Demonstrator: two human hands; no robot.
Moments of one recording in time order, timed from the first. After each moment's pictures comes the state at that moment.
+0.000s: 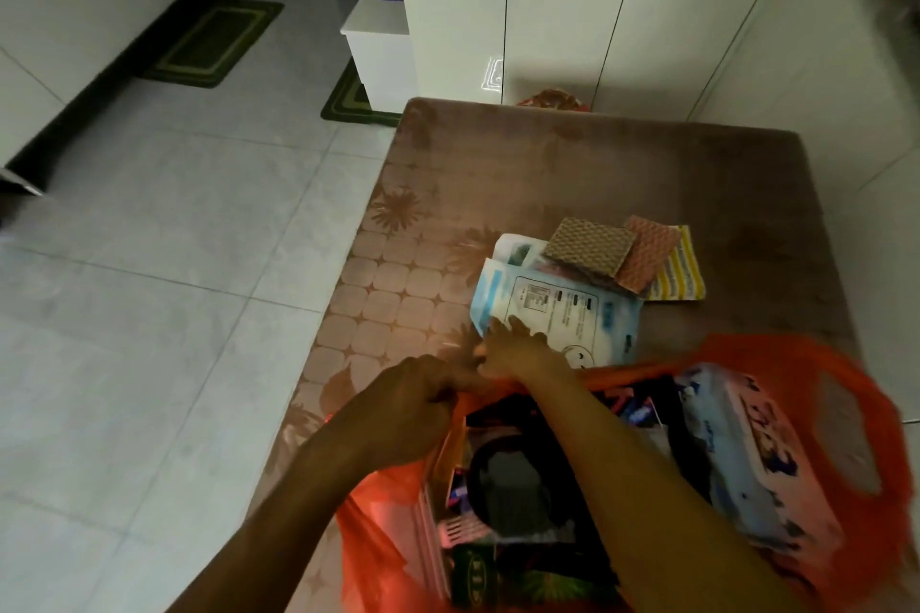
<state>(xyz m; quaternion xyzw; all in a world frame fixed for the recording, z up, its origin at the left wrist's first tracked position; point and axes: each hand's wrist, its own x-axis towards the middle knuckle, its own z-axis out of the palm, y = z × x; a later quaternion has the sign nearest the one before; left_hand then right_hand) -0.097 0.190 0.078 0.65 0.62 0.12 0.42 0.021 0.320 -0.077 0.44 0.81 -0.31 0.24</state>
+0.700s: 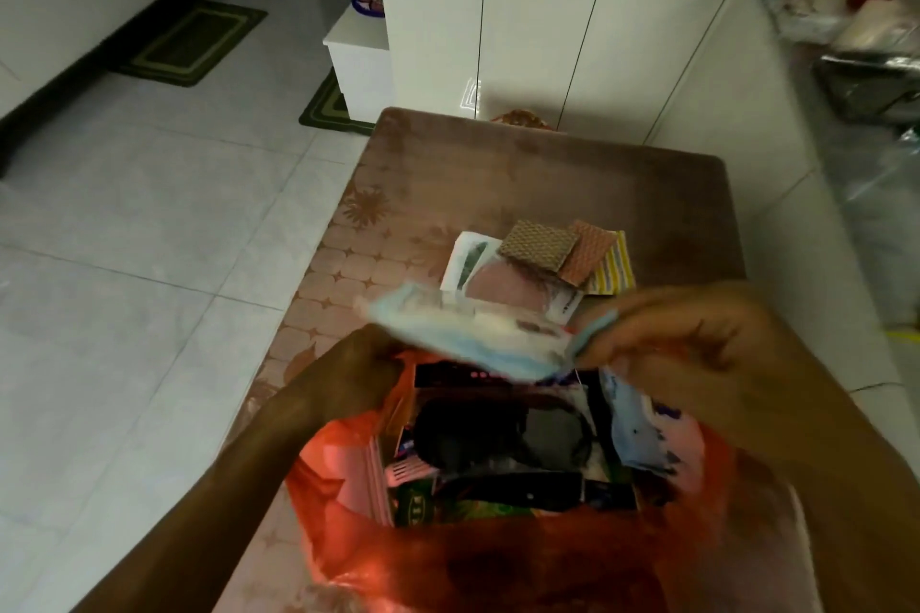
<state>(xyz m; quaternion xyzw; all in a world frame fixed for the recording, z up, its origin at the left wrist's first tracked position) -0.092 0.171 0.092 0.60 0.62 0.22 0.45 0.189 0.232 0.196 0.30 0.78 -0.48 -0.26</state>
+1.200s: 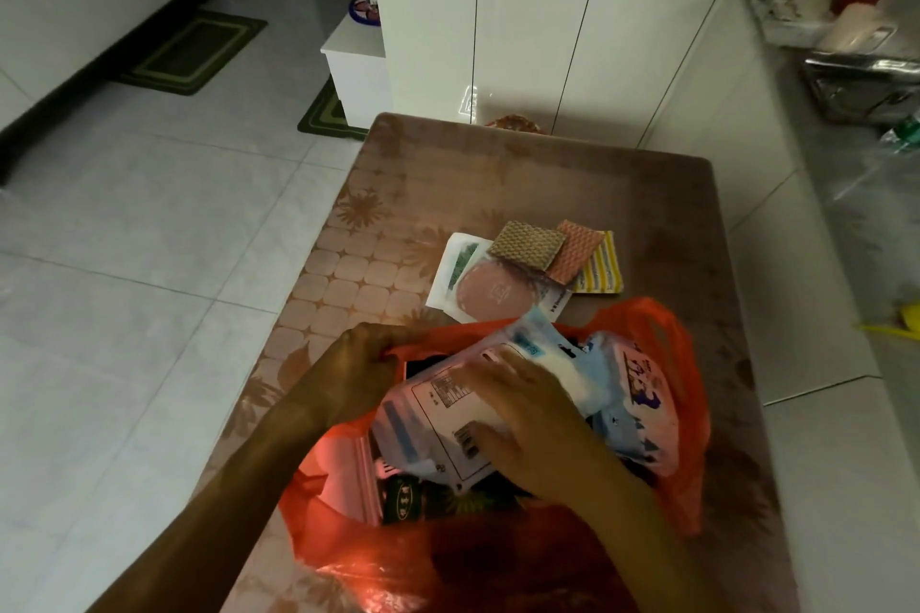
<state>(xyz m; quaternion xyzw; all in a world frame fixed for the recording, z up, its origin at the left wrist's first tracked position) -0.071 0.162 0.085 0.62 0.65 0.24 0.37 0.156 0.185 0.072 0.37 0.87 -0.33 -0.01</state>
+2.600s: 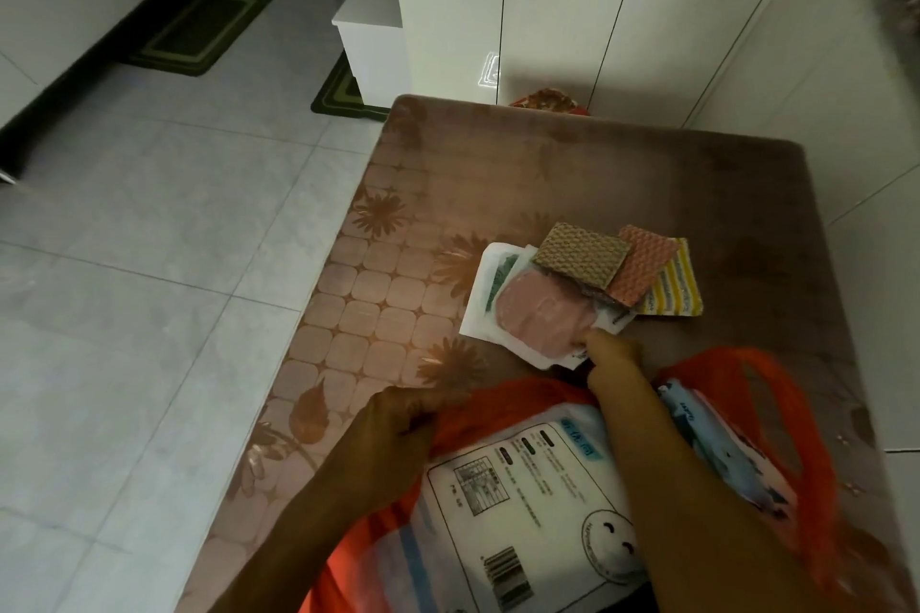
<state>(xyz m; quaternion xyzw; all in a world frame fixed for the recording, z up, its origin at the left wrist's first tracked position) -0.096 0.194 0.024 0.57 0.65 0.26 0.43 0.104 0.381 -0.095 0.78 0.18 -0.55 -0.23</state>
